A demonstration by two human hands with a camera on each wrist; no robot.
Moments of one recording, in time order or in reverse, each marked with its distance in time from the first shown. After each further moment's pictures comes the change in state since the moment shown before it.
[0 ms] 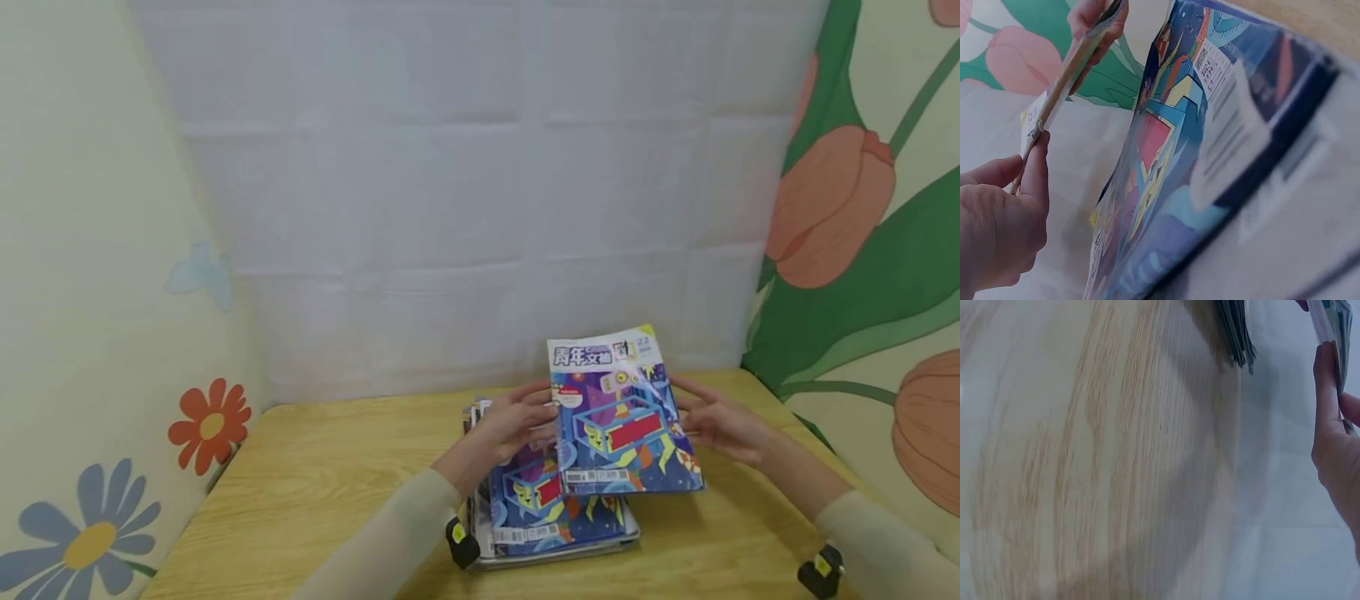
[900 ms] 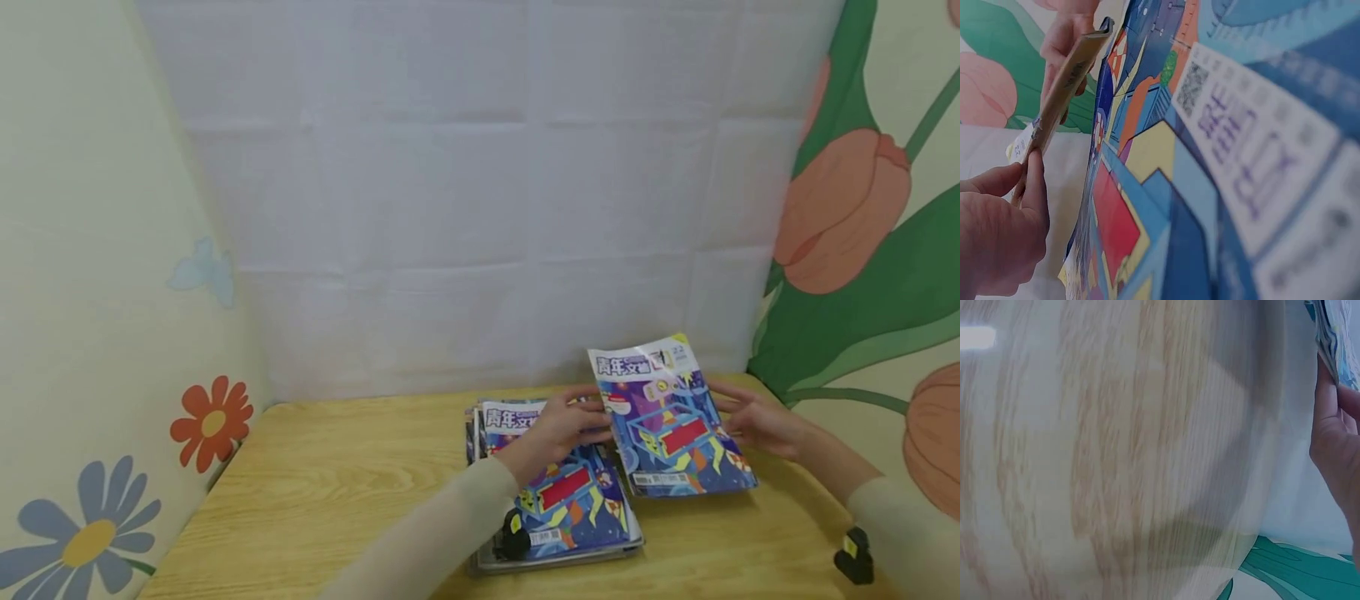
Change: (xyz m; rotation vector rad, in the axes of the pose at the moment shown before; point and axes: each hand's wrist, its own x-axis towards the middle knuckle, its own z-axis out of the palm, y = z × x) left_hand 0.040 -0.033 0.054 -0.037 -0.001 -0.043; right_hand -0.005 0.003 -0.076 -0.075 -0.066 0.010
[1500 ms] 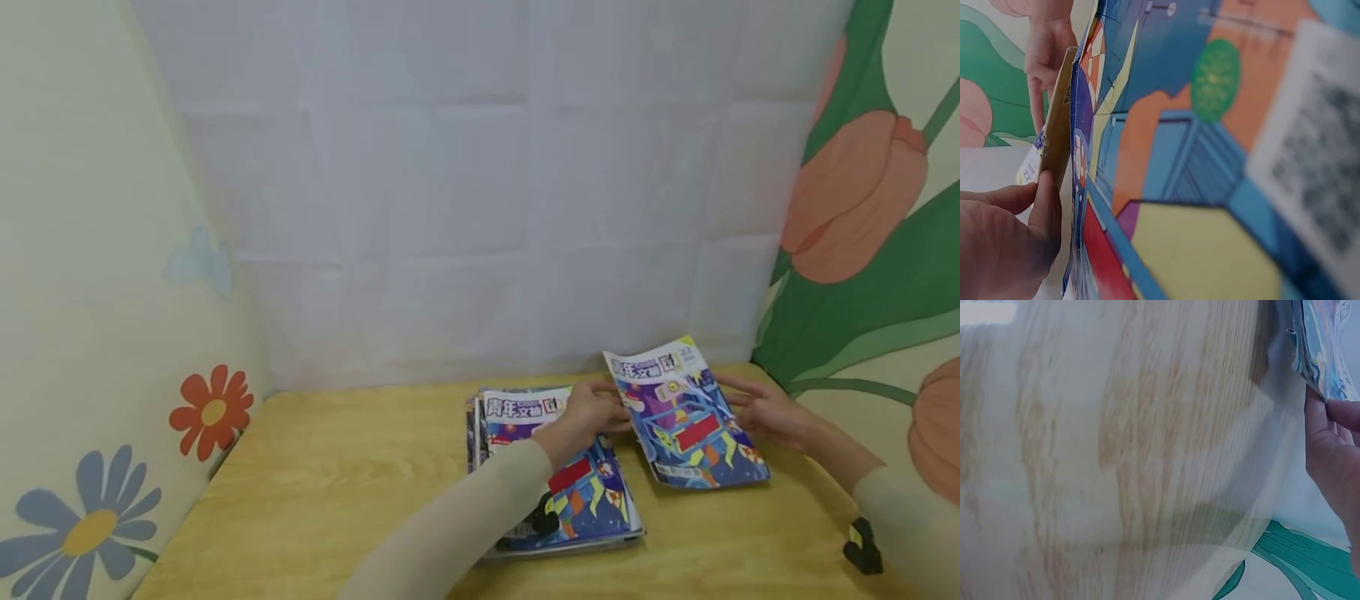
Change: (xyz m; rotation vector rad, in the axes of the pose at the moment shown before) left_hand 0.019 -0.016 0.037 0.167 0.217 -0.008; right_hand -0.003 0.008 -0.018 -0.188 0.112 0.022
